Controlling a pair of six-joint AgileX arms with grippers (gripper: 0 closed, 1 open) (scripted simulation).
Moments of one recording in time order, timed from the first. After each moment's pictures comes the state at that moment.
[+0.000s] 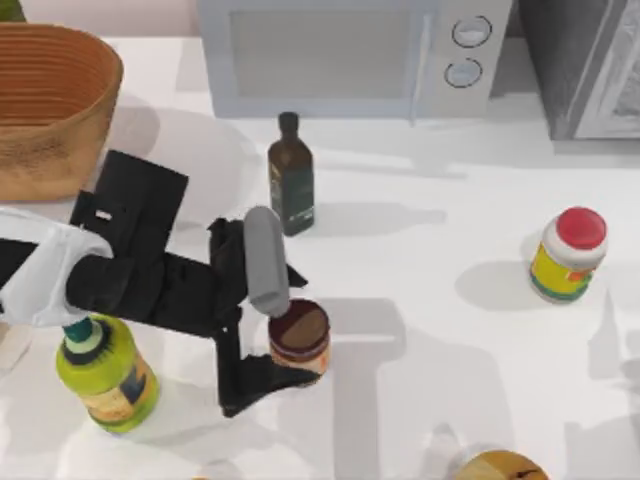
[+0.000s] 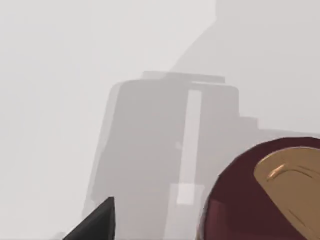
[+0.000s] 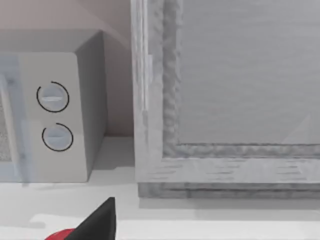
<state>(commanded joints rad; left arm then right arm) -0.43 1.71 0.73 -0.01 0.73 0.84 0.00 0.00 0.00 0.00 0.00 0.00</state>
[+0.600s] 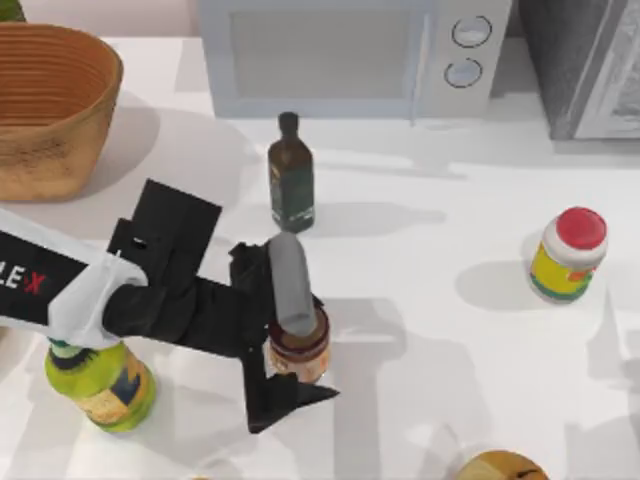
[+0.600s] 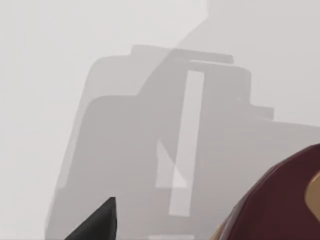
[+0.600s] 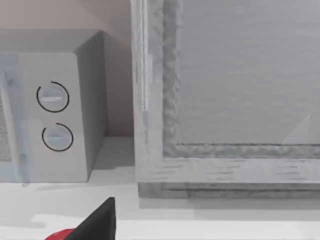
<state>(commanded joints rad) -0.49 1.84 0.72 0.14 0.68 0.76 0.00 0.00 0.00 0.00 0.00 0.00</state>
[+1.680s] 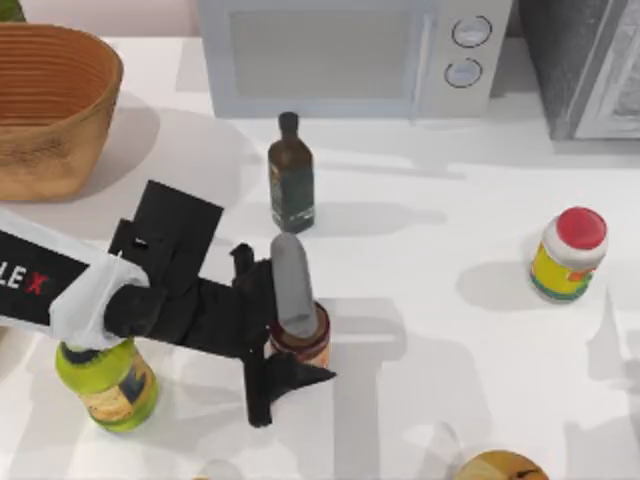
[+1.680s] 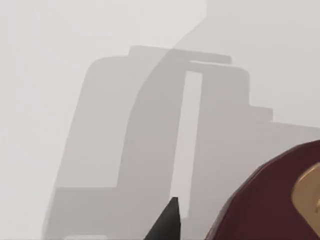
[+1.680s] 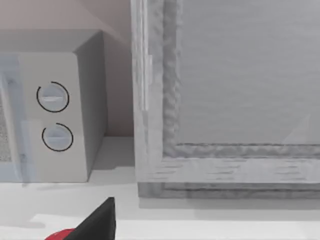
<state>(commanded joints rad) -0.49 1.84 0.72 0.14 0.68 0.76 0.00 0.00 0.00 0.00 0.00 0.00</state>
